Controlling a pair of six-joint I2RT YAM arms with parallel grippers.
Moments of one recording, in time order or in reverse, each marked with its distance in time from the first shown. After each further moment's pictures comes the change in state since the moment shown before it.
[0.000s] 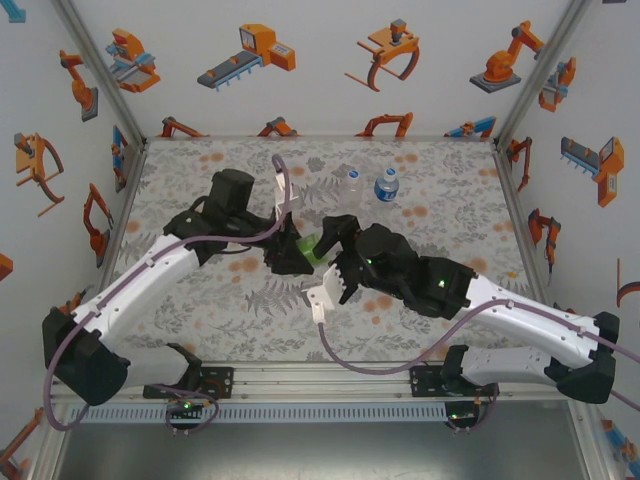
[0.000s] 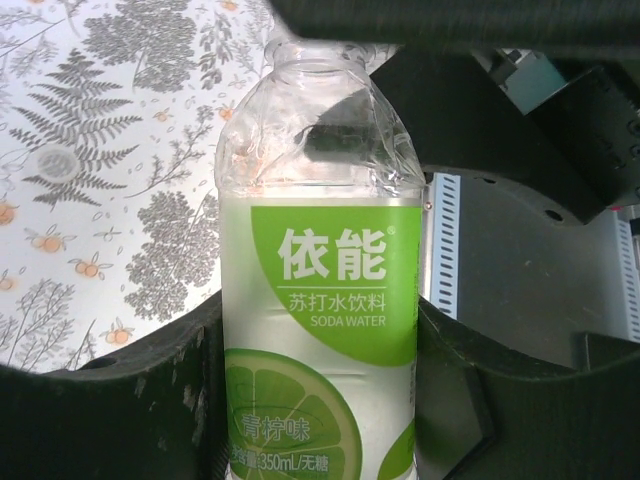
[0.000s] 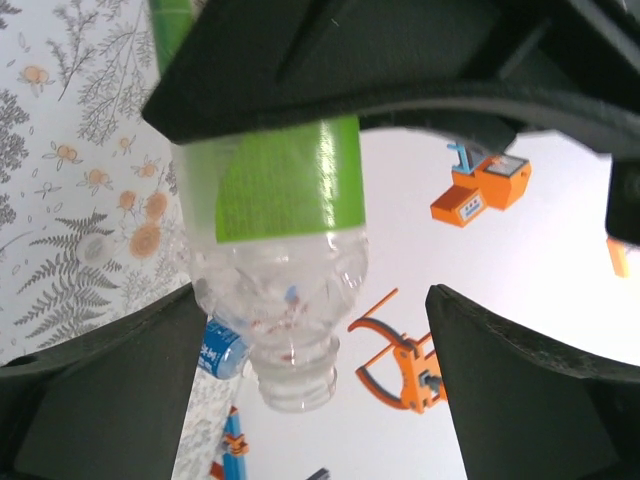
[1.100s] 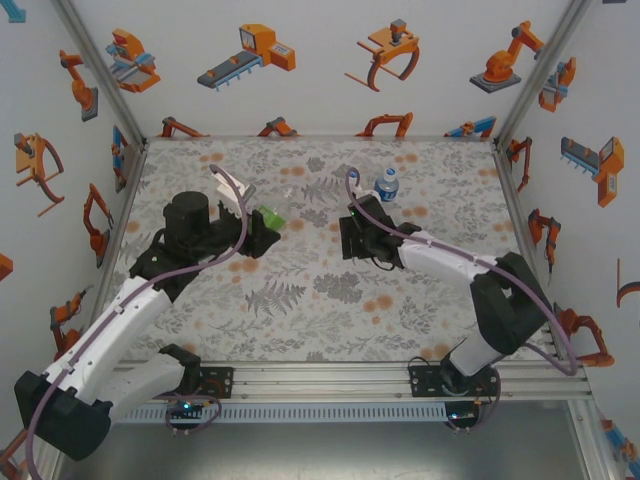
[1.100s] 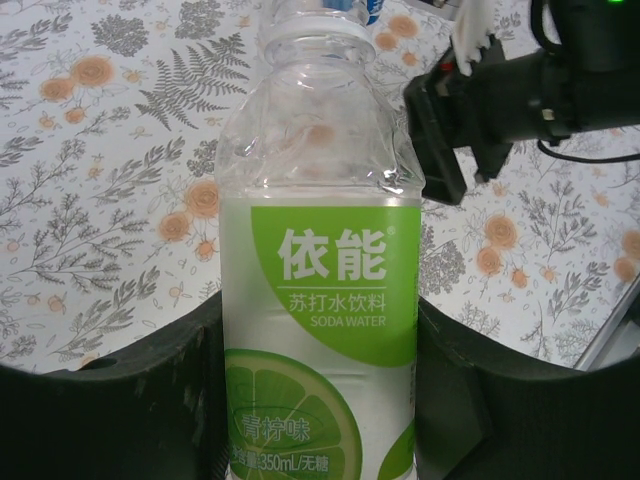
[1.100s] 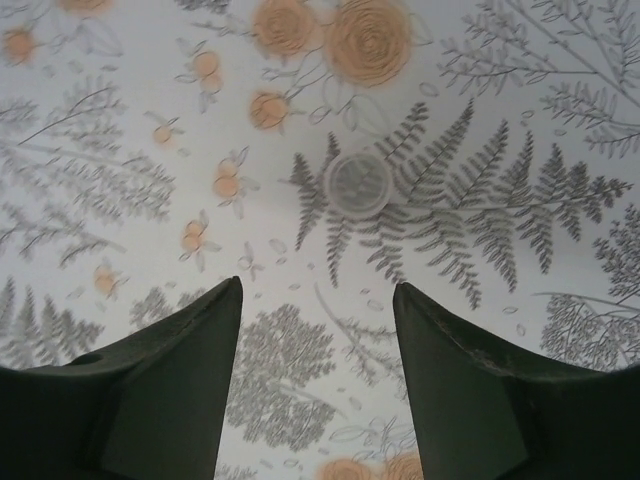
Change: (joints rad) left arm 0.121 -0.299 -0.260 0.266 -0.567 -0.177; right arm -0.488 0.509 -0.109 0.192 -0.023 1.788
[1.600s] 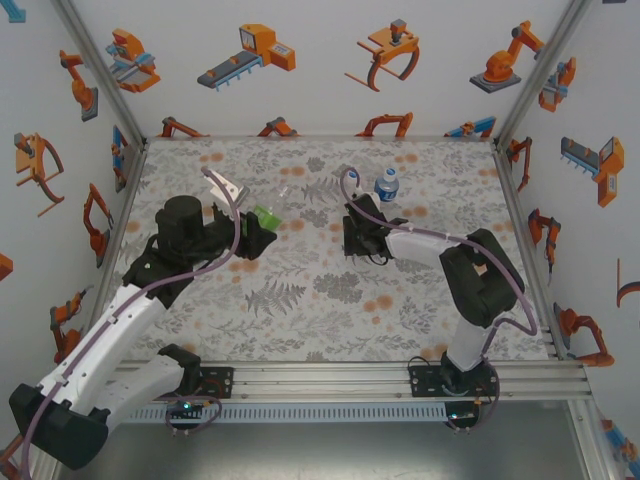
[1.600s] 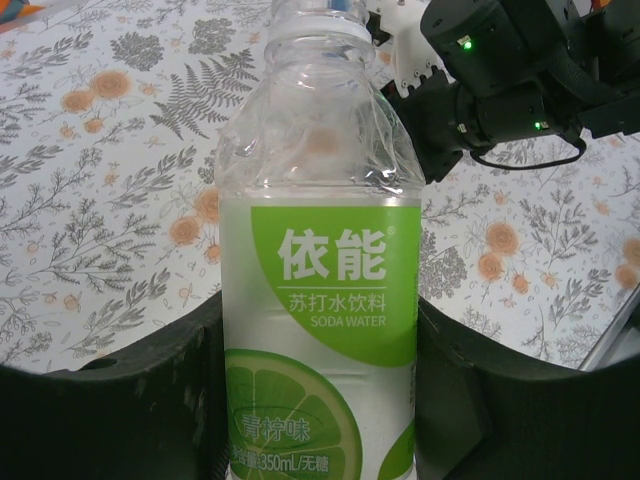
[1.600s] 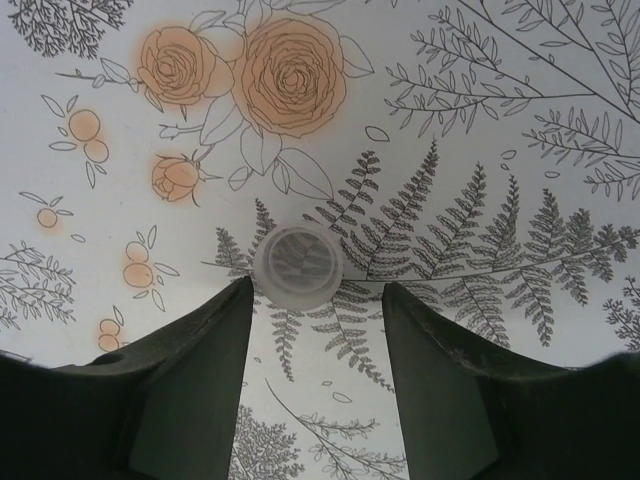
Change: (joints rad) left arm 0.002 -0.053 -0.013 -0.010 -0.015 0.000; right arm -0.046 0.180 0.027 0.087 0.026 0.017
